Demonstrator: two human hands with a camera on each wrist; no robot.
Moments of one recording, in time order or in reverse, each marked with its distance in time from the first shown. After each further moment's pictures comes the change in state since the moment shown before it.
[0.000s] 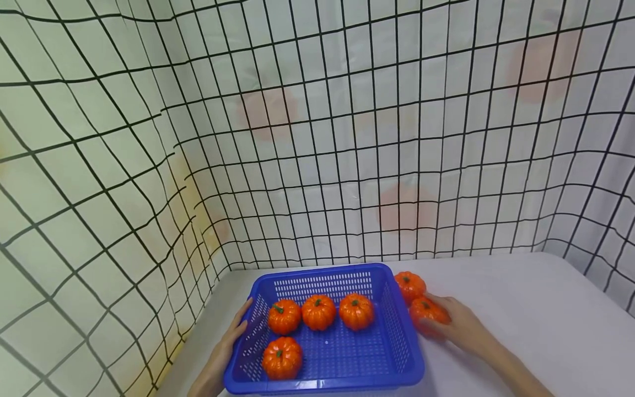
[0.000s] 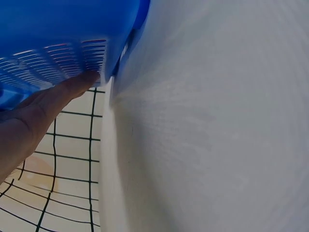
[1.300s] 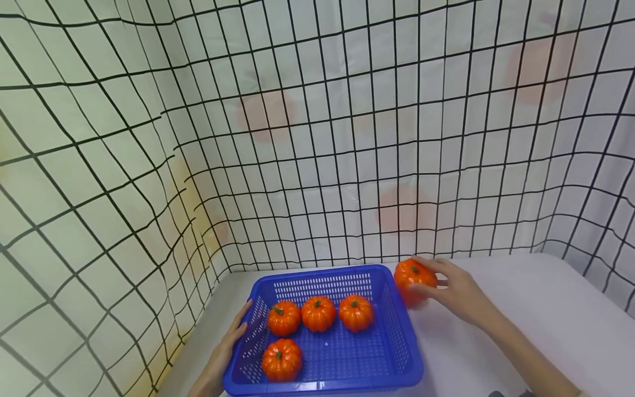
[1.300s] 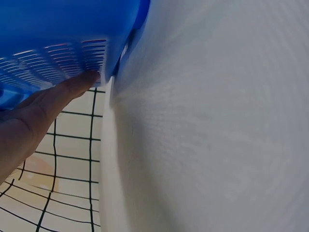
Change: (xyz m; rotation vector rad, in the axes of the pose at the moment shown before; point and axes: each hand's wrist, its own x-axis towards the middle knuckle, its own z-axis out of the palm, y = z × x) left_hand 0.000 0.000 0.000 -0.006 0.003 -0.001; right_hand 0.025 -0.067 -0.062 0.090 0.098 -0.108
